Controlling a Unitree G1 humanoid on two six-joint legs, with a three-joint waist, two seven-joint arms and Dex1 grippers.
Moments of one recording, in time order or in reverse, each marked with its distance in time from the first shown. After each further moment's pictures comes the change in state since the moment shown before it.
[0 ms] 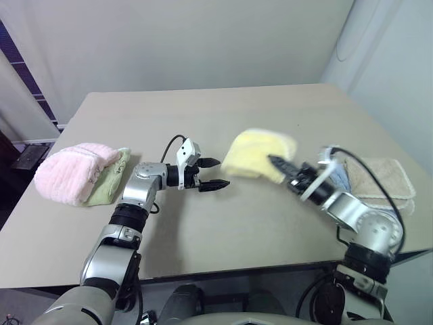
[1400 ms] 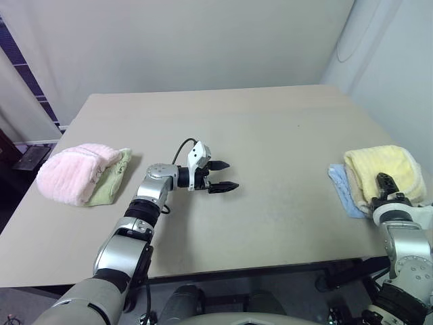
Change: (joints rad) left arm -0.066 -0.074 -0.015 0.182 0.025 -0.099 -0.010; right arm 0.224 -0.129 -0.098 0.167 0.275 -0.633 -0.576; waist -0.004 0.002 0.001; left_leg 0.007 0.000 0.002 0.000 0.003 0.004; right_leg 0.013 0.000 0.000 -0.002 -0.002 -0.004
